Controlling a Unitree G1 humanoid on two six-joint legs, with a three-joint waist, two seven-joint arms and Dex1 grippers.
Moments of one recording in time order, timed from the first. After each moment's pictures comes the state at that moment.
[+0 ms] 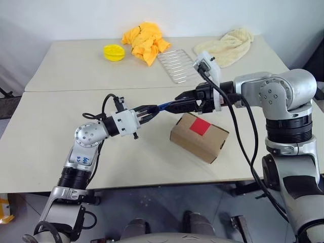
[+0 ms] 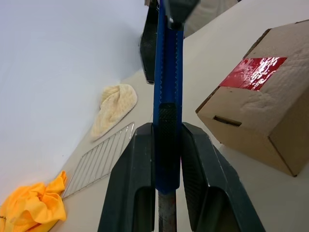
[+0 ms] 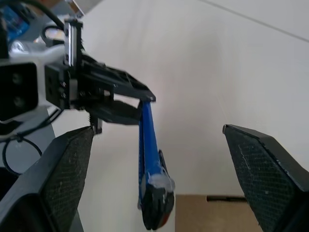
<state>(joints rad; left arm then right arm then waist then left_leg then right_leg) -0.59 0.48 -0.06 0.22 -0.03 -0.48 -0.74 -1.15 -0.52 0.08 0.05 0.58 1.39 0.86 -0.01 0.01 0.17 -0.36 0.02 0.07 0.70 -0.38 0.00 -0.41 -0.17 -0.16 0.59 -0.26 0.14</state>
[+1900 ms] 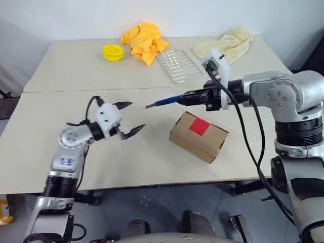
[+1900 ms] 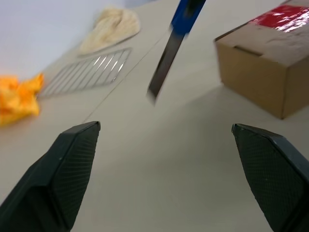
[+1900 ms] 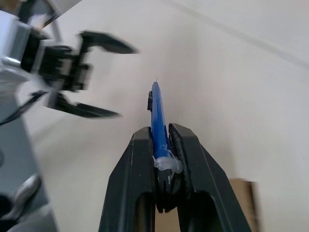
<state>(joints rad) -0.45 0.60 0.08 0.10 -0.23 0.03 -0.79 -1.12 -0.63 0.05 0.01 0.61 1.33 0.80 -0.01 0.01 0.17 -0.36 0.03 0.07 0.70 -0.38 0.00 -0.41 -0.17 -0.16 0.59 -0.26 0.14</state>
